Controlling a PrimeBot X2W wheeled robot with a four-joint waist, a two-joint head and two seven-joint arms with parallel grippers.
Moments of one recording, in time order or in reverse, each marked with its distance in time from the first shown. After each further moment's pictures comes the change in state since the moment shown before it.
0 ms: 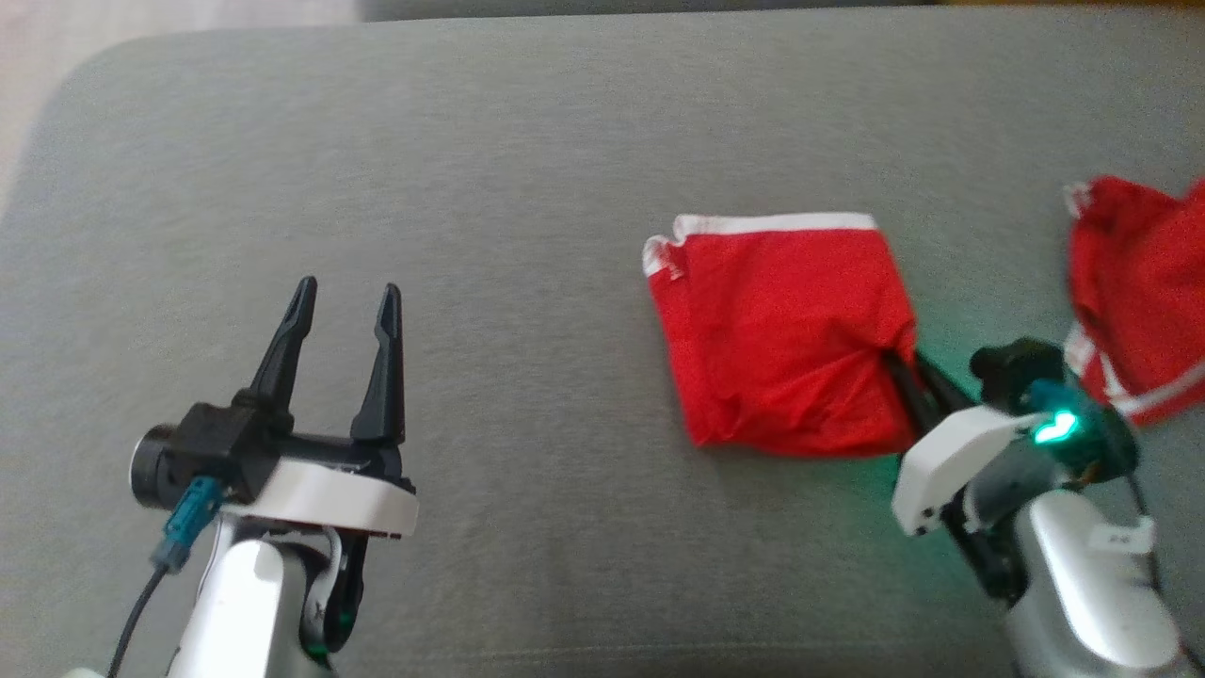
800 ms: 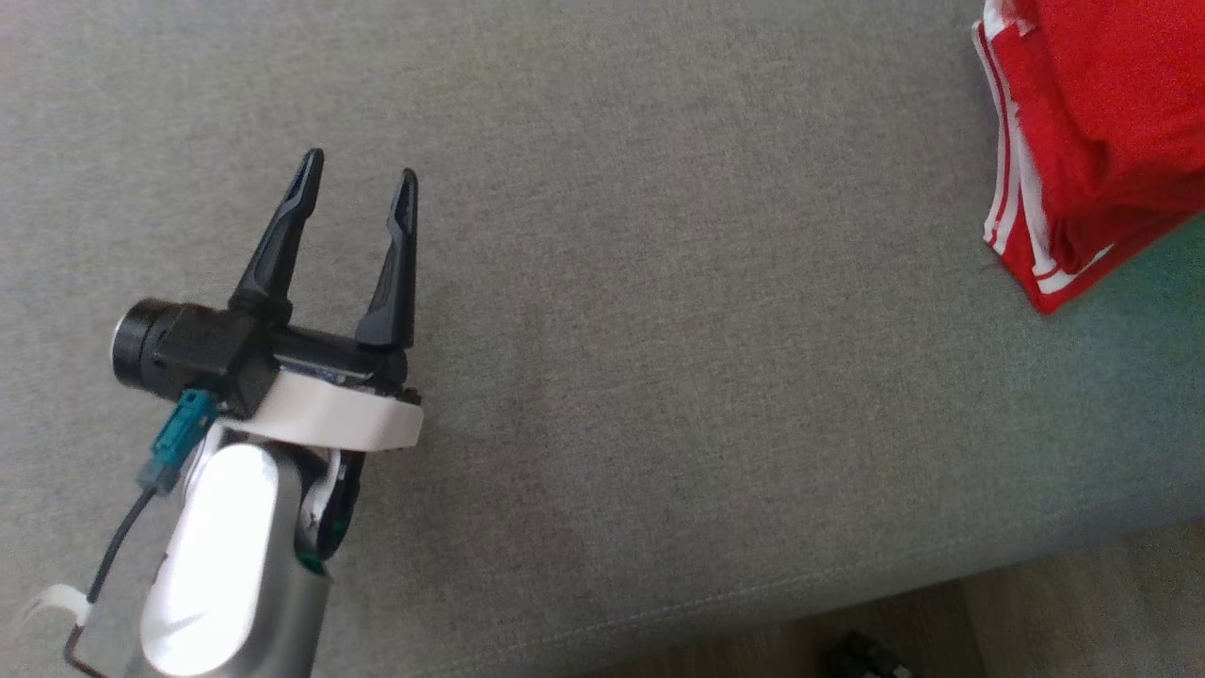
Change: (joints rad) left arm -0.176 0.020 -0.030 -0.012 0.049 -0.044 -0.007; right arm -0.288 -0.221 -0.399 -0.114 -0.024 0.000 0.097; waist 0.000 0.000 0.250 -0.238
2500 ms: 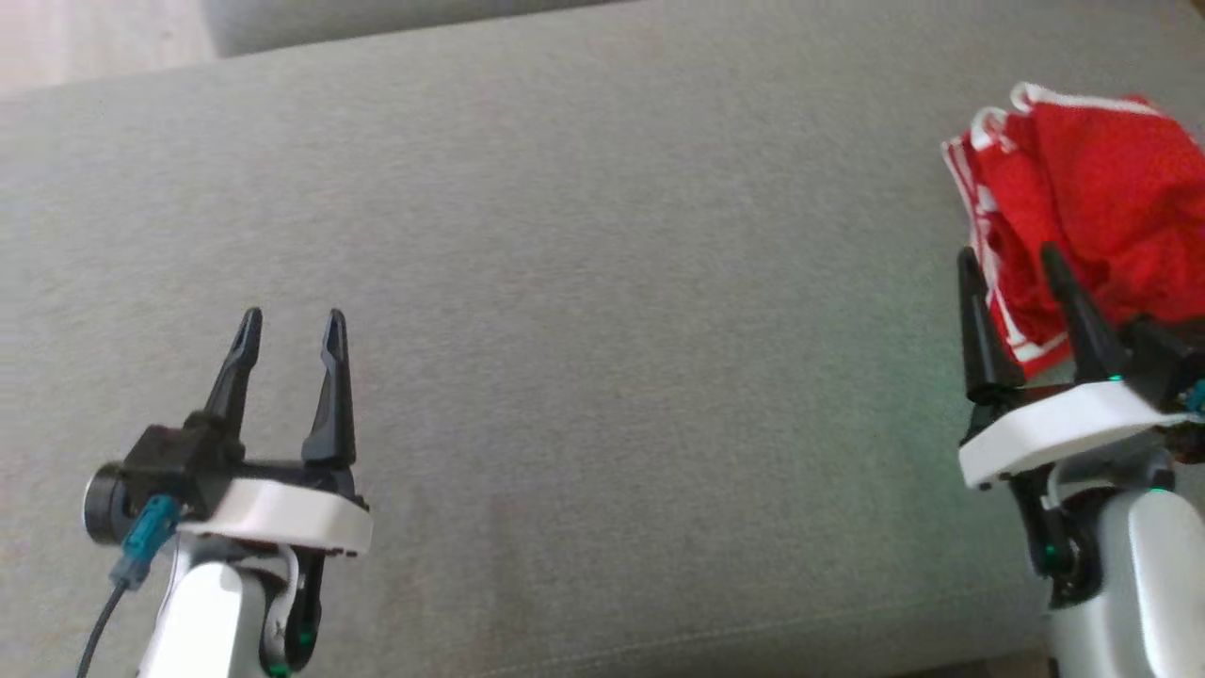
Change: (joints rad) left arm 0.203 0.035 0.063 0.043 -0.081 0.081 0.002; right arm 0.375 0.282 0.206 -0.274 0.052 0.000 -0.109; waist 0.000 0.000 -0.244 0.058
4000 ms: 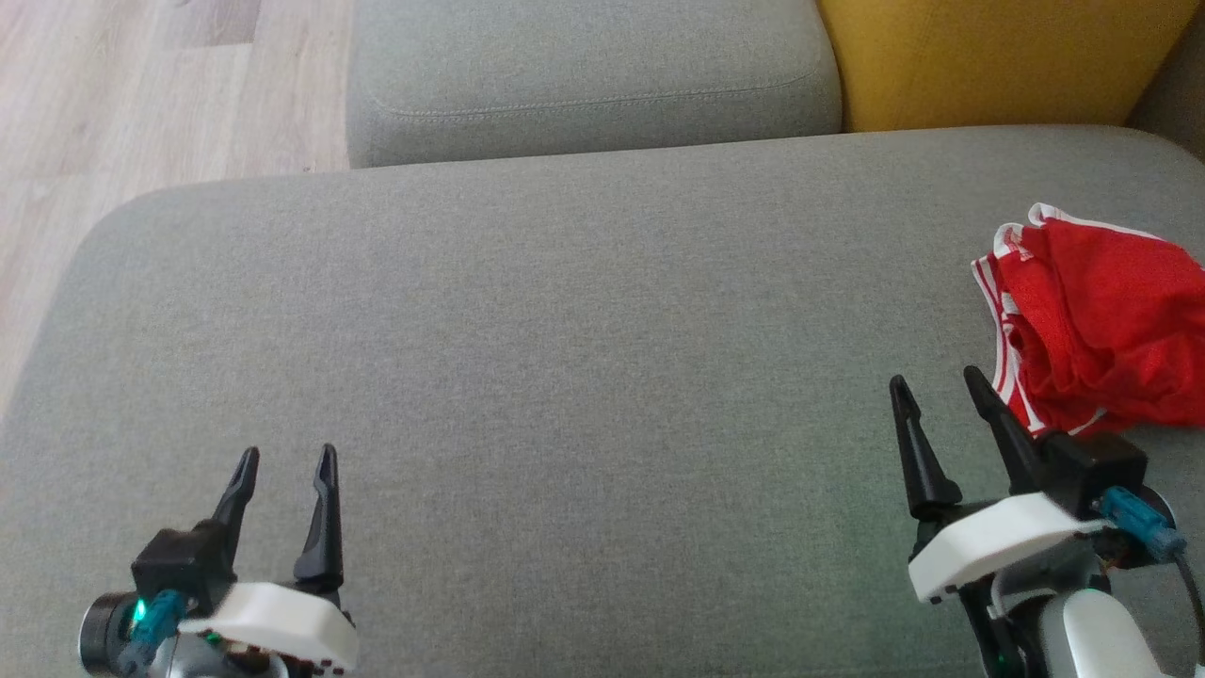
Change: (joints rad) left arm 0.205 0.037 -0.002 -0.018 -0.027 0.053 0.073; right arm 0.166 0.021 0.084 0.047 -0.026 0.000 -0.073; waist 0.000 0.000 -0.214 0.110
